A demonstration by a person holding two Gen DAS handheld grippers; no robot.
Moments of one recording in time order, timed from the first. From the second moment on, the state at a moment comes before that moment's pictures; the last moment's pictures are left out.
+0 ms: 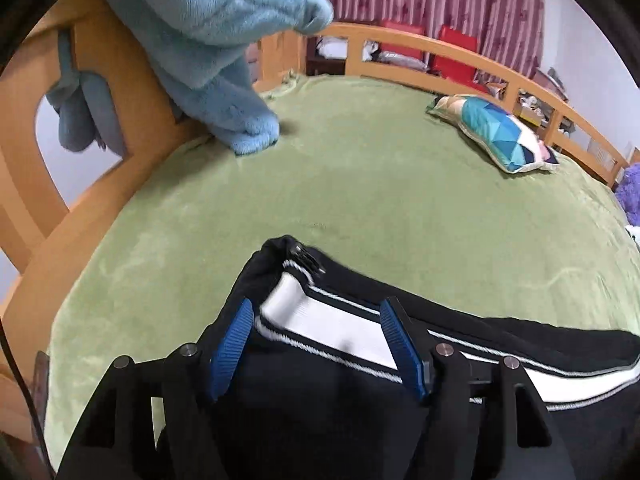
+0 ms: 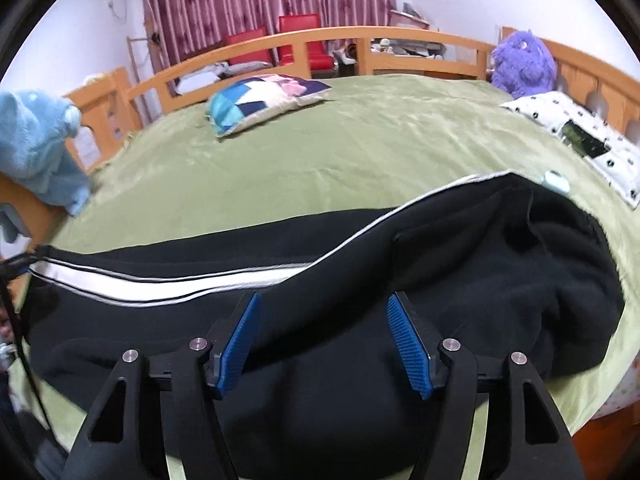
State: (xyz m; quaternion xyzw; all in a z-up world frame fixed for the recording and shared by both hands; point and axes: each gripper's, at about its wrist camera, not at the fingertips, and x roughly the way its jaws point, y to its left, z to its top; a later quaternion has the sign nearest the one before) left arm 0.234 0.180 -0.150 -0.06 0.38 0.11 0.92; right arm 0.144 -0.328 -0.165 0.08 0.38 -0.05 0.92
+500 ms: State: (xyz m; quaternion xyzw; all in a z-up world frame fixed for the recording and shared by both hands) left arm 0.210 0.166 -0.150 -0.09 0.38 0.10 0.92; right arm 0.243 -0.361 -0.191 0.17 0.42 -0.03 0.89
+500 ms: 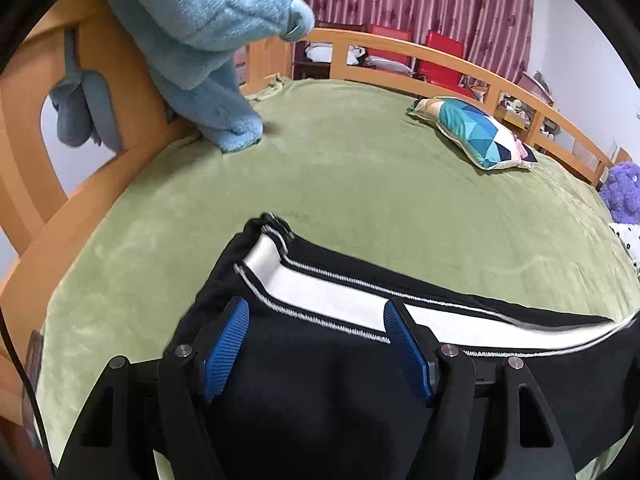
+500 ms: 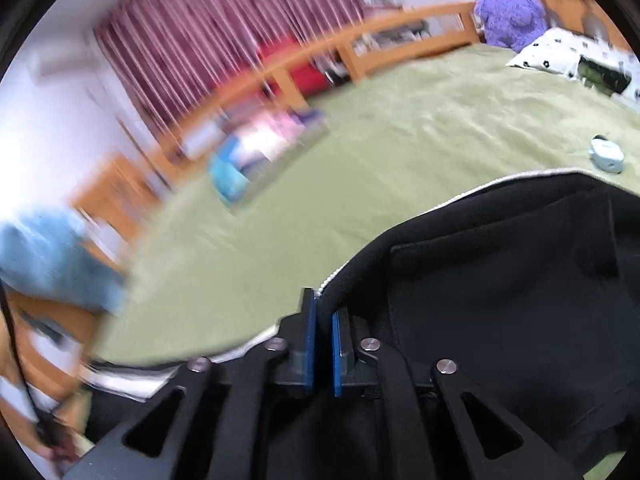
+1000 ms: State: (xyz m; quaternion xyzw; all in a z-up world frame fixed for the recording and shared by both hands) left arm 0.183 0.123 -0.148 -0.08 0.40 0.05 0.91; right arm 0.064 -0.470 -0.169 0.24 0.36 -0.16 0.89
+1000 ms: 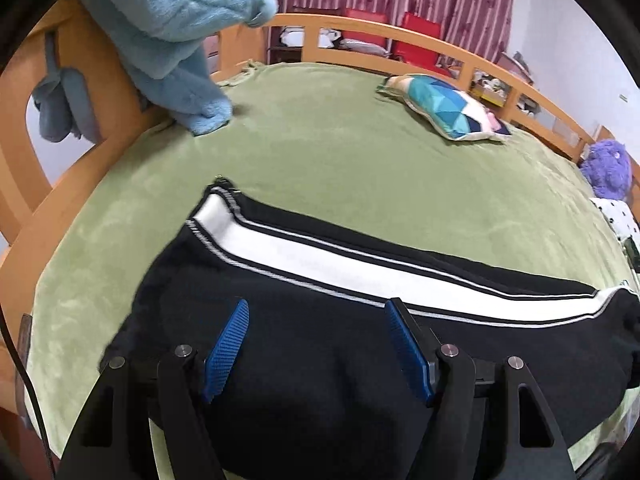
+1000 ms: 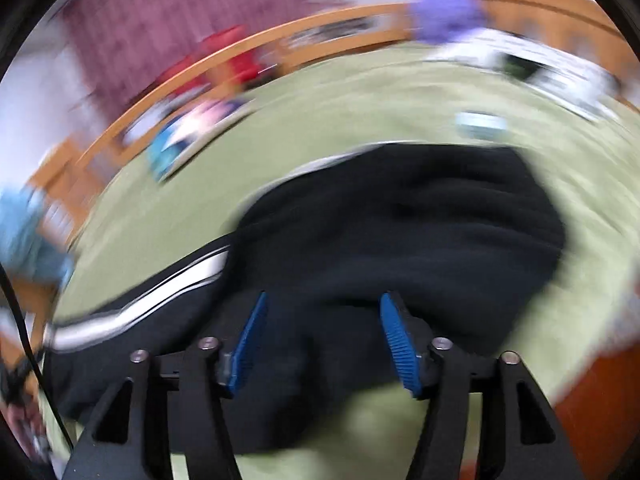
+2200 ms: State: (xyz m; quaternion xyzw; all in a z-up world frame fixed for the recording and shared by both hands) left arm 0.167 0.088 -0.137 -0.09 0.39 0.04 0.92; right arm 0.085 -0.562 -0.155 0.19 0.38 -0.18 0.89
